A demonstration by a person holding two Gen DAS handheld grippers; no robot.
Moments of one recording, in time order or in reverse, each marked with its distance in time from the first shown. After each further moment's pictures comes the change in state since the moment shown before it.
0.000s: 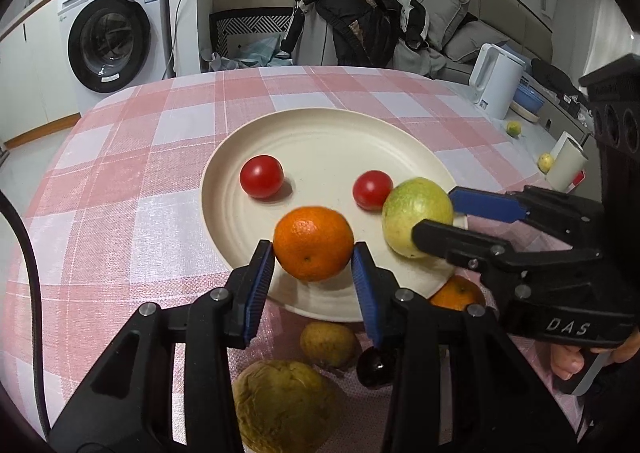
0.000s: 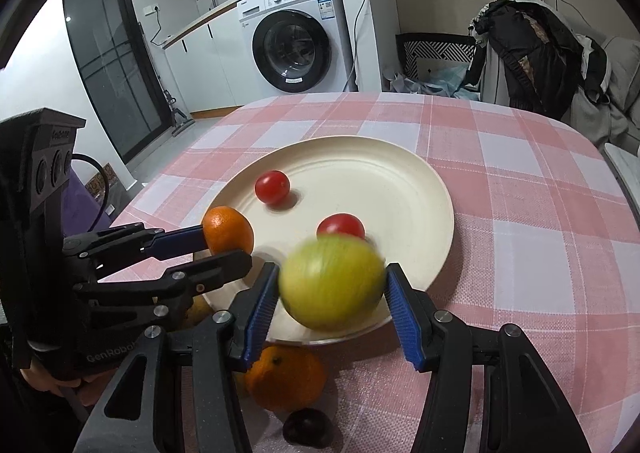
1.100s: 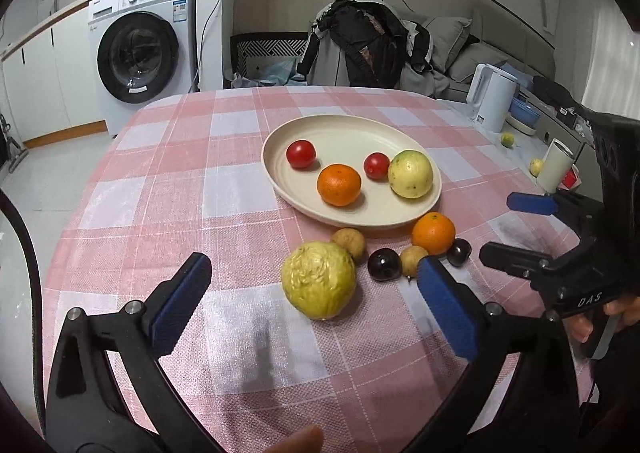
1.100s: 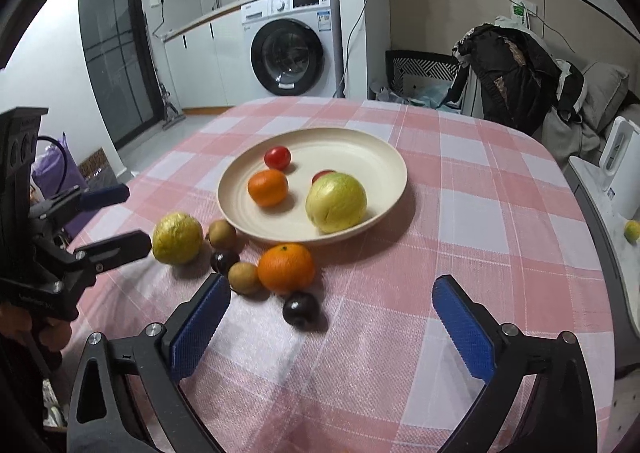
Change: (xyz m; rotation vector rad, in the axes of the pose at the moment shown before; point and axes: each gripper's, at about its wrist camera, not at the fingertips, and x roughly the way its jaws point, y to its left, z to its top) left arm -0.102 0.014 -0.062 -0.023 -0.095 0.037; right arm -0.071 0.013 -0.052 -0.068 -0.028 -0.089
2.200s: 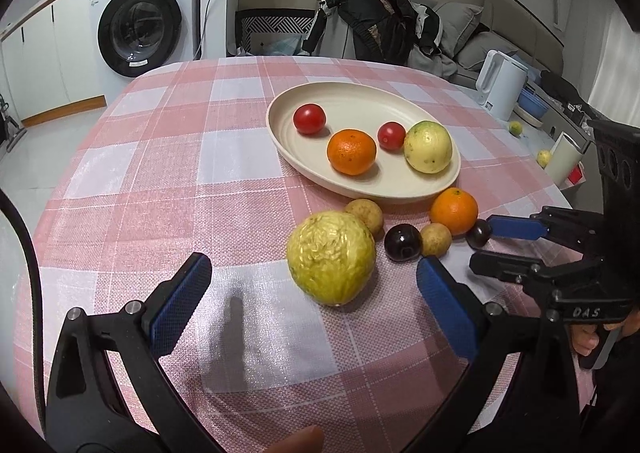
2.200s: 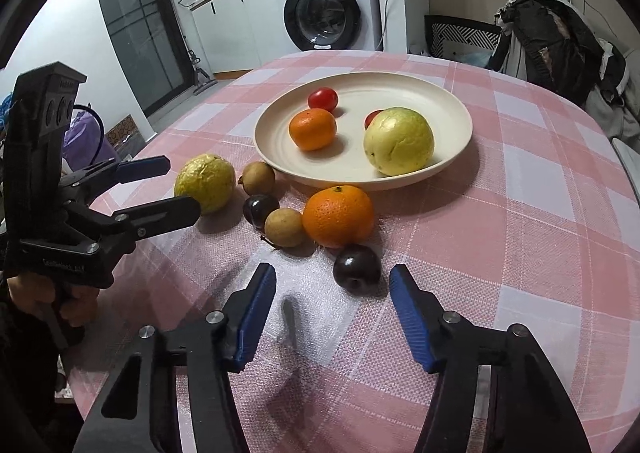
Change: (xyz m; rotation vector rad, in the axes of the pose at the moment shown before) left arm 0.033 0.008 -0.009 -0.042 0.082 -0.004; right arm 0.027 0.018 -0.020 -0.029 0.125 0.138
